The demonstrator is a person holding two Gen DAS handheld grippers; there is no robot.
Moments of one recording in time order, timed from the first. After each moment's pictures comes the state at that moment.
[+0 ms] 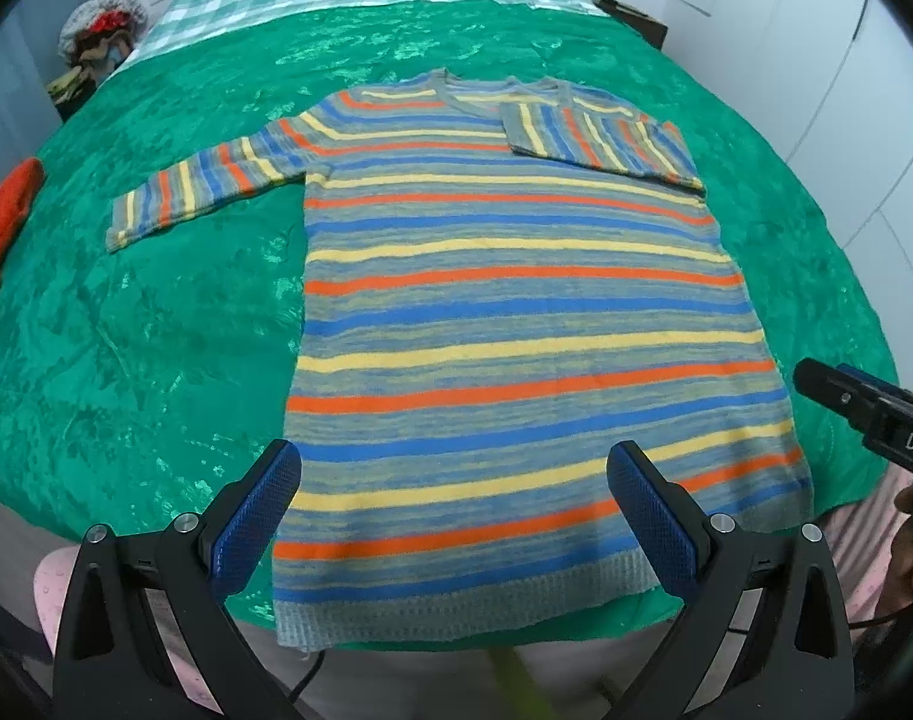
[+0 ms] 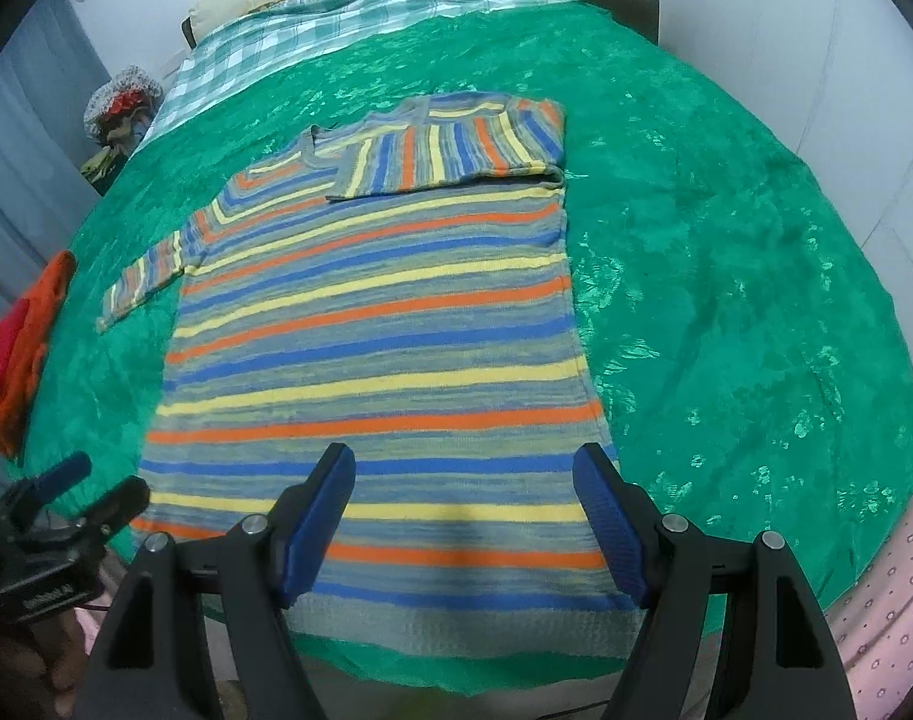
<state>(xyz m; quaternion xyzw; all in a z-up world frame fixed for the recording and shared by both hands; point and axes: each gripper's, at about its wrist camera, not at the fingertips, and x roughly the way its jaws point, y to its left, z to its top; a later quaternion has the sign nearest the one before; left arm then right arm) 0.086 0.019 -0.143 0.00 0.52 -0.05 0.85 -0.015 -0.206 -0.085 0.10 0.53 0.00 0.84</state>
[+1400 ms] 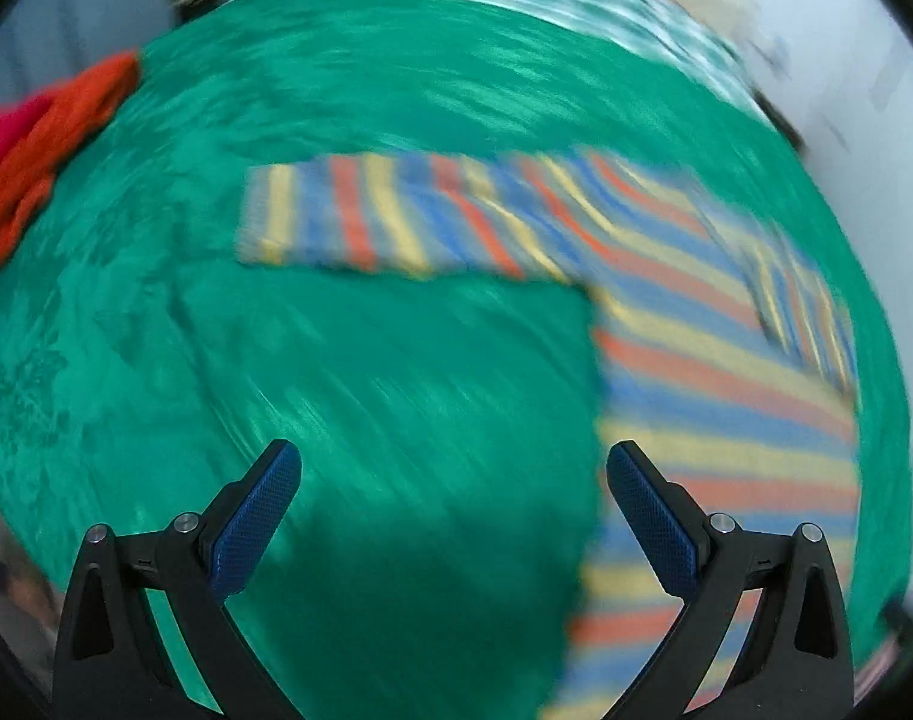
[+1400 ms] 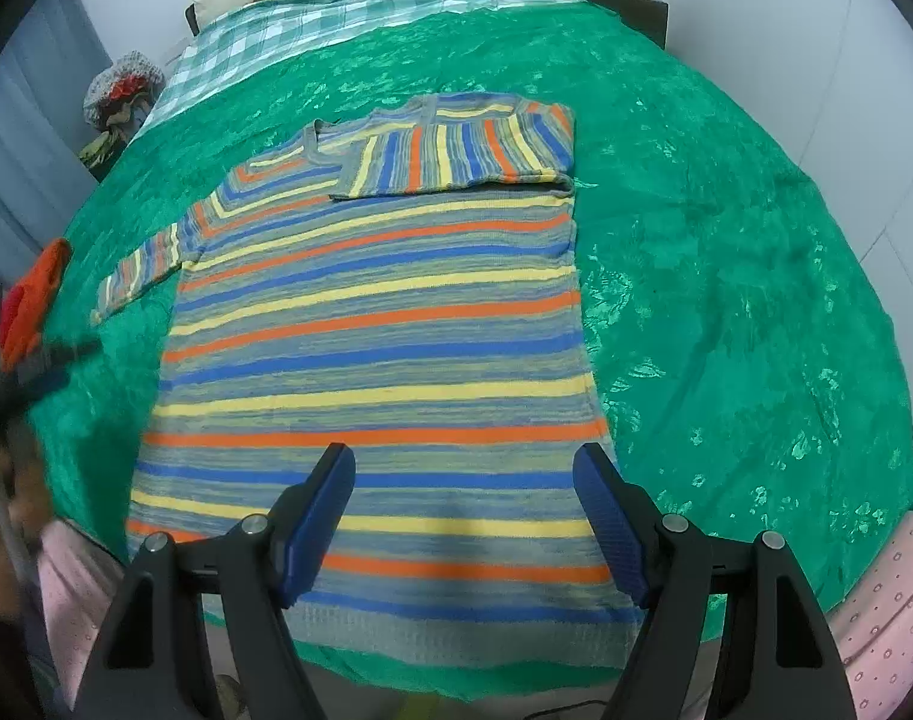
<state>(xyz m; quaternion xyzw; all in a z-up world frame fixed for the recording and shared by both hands) 0.206 0.226 -0.164 -0.14 0.50 0.09 0.85 -0.003 -0.197 -0.084 0.07 0.54 0.00 0.84</state>
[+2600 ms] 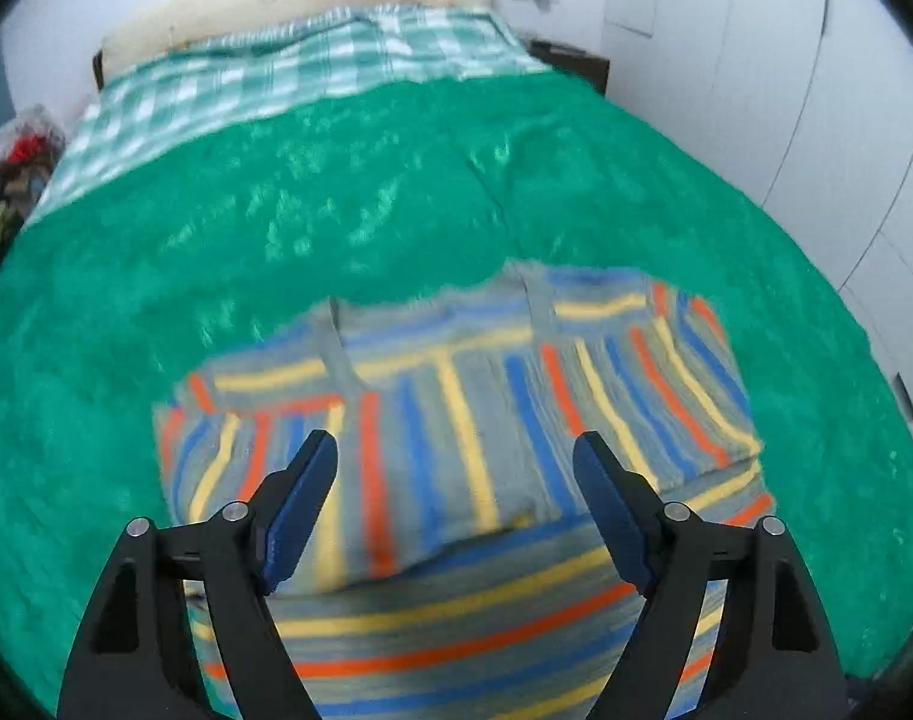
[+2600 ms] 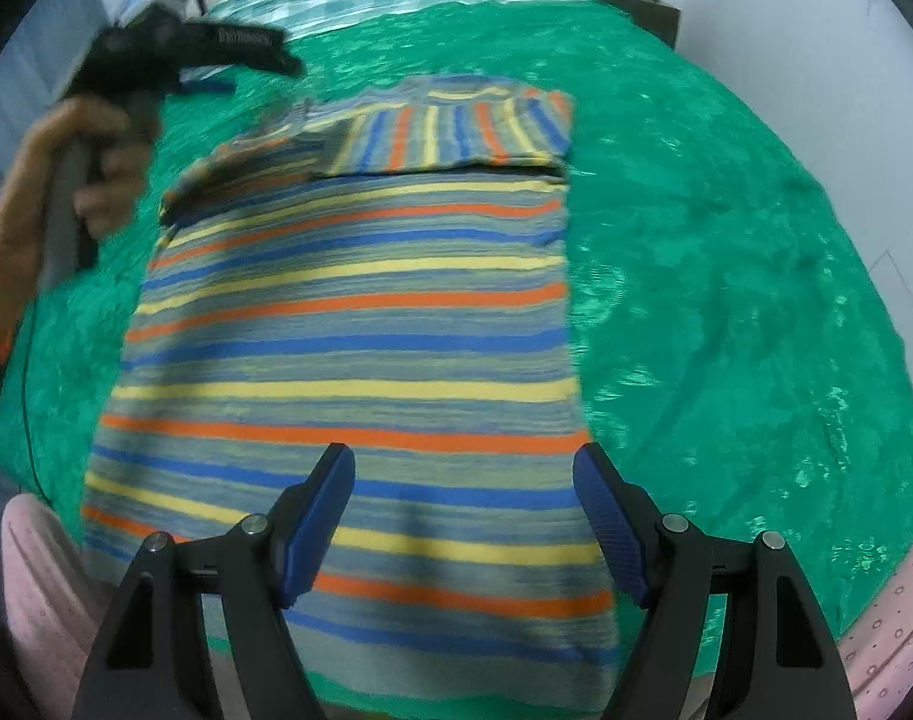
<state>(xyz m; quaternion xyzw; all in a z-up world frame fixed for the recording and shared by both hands) 0.337 -0.059 -0.149 0.07 0.45 -0.11 0.88 0.007 -0.216 -0.110 0.05 0.54 0.00 0.84</state>
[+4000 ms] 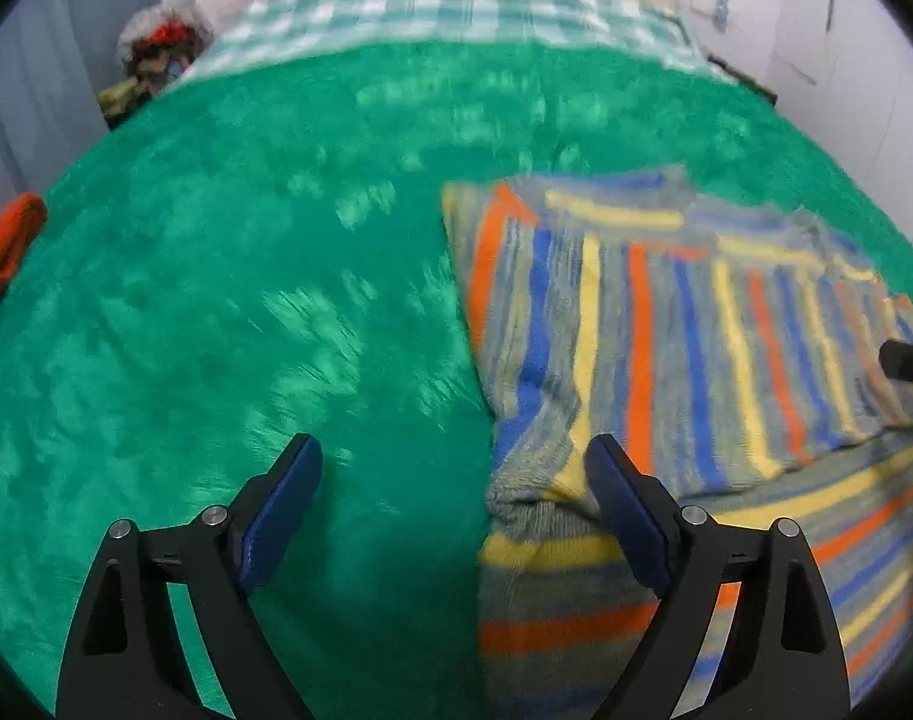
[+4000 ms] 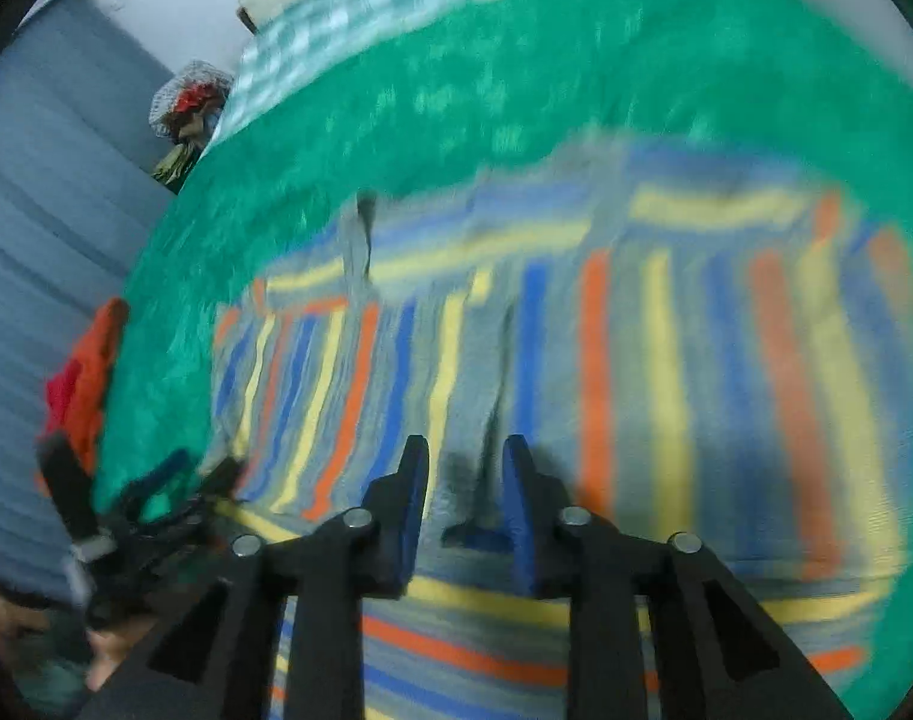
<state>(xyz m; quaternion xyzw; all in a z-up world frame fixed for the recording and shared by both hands) 0.305 0.108 -0.217 0.01 0.44 0.05 0.90 0.289 -0.156 -0.154 0.13 0.53 0.14 0.83</state>
